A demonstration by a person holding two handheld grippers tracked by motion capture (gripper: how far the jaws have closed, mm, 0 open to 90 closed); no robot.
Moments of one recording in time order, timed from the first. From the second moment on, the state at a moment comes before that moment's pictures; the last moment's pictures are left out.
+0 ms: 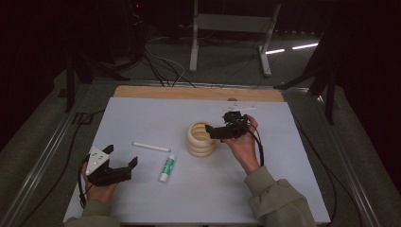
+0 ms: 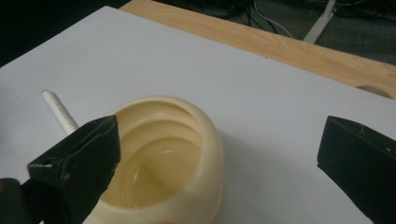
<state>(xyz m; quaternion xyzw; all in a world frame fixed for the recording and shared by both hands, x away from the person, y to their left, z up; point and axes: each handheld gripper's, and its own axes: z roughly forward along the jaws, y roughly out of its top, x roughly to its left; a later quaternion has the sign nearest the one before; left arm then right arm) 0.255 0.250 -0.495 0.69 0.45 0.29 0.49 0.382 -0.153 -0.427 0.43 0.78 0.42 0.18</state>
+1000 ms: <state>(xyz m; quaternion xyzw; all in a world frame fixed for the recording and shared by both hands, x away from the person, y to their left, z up) 0.245 0.258 -0.496 0.69 0.46 0.30 0.47 0.285 -0.254 -0.457 0.41 0.75 0.46 0.24</state>
